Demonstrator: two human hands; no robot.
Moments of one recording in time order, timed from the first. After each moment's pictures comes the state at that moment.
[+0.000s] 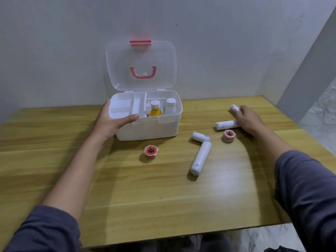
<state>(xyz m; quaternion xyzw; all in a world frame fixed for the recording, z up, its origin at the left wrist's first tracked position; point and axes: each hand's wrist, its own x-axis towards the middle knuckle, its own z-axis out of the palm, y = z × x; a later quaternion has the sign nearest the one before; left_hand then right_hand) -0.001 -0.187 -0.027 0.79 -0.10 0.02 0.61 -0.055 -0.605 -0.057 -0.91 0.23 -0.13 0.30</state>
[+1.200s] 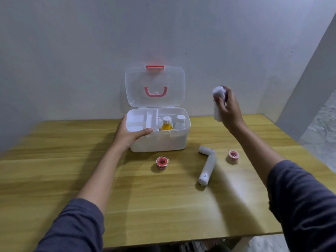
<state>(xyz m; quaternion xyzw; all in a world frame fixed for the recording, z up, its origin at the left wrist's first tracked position) -0.013 -0.188 -0.015 0.80 -0.06 0.00 0.60 -0.044 -0.495 0.028 -0.80 0.01 -0.34 0.49</state>
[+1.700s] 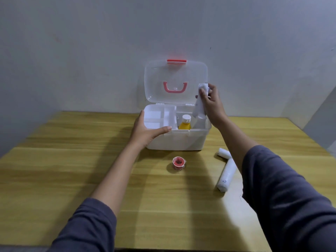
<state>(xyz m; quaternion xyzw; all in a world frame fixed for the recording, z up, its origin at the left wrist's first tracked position) -0.007 -0.189 -0.026 0.79 -0.06 0.03 0.61 0.024 -0.415 0.020 -0.74 -0.02 -0.23 0.63</state>
